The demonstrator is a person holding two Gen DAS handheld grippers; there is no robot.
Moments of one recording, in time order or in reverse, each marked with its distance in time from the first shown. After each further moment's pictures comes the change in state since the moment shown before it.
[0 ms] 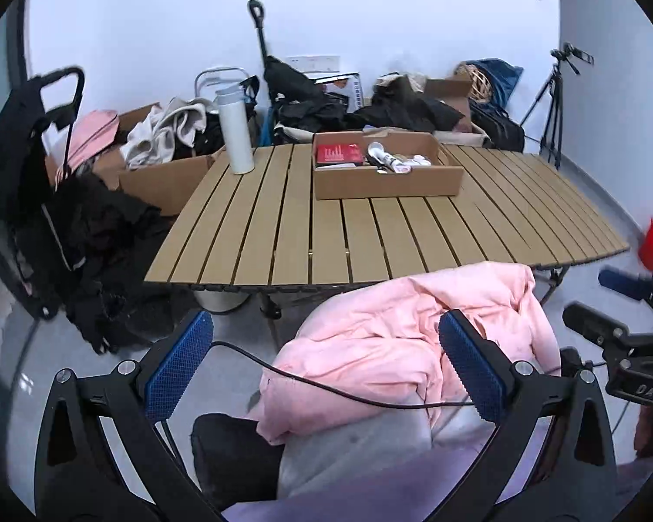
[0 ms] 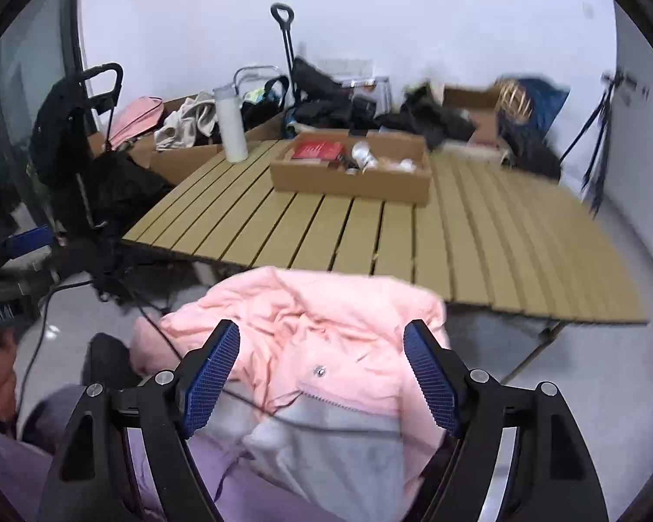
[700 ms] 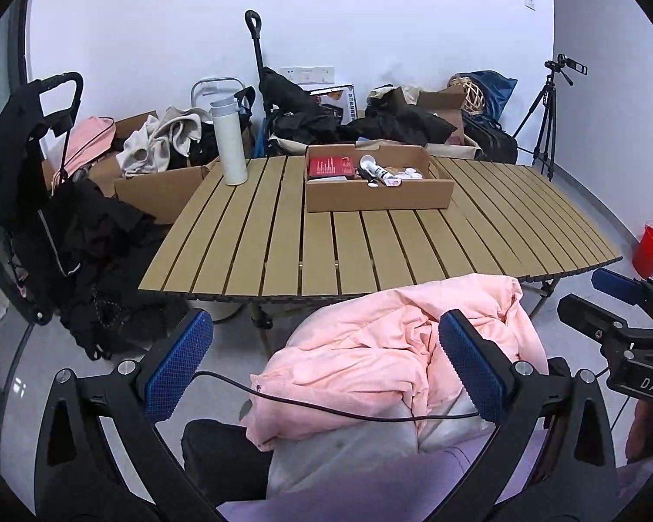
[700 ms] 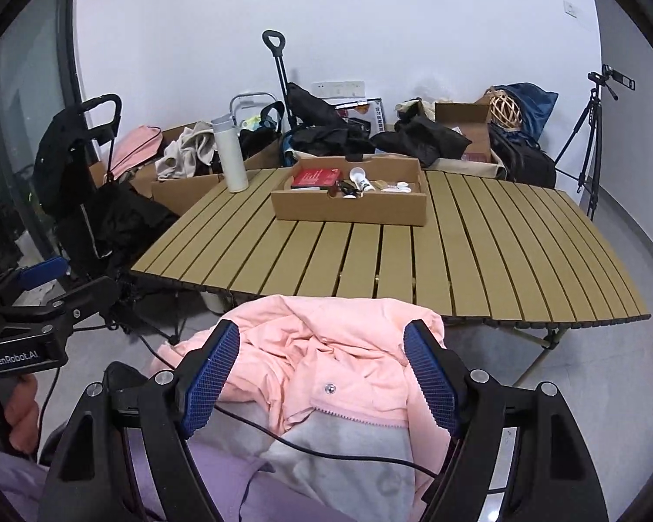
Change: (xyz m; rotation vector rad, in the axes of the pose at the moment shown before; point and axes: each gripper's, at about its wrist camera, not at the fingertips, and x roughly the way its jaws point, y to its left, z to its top) left arm -0.008 -0.004 -0.002 -0.017 -0.031 -0.016; right arm -0.016 -0.005 -0.001 0.066 -0.055 0.021
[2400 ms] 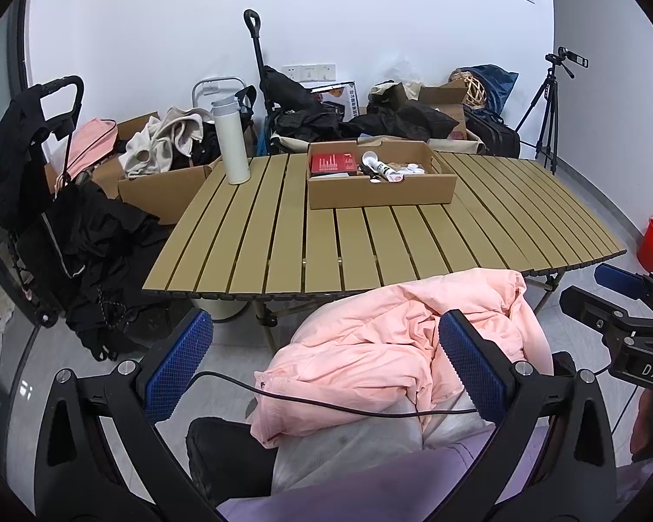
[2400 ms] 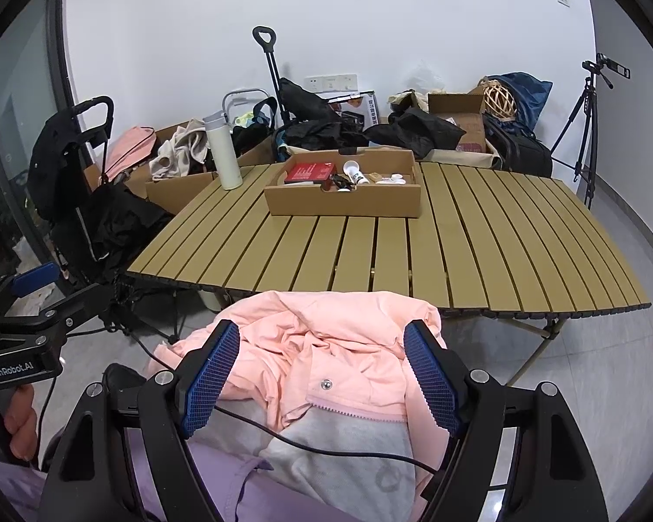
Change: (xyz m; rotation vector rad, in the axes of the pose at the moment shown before) left arm 0.002 0.000 -0.001 0.016 0.010 0.014; right arm 0.004 -0.005 0.000 0.030 0.020 -0.013
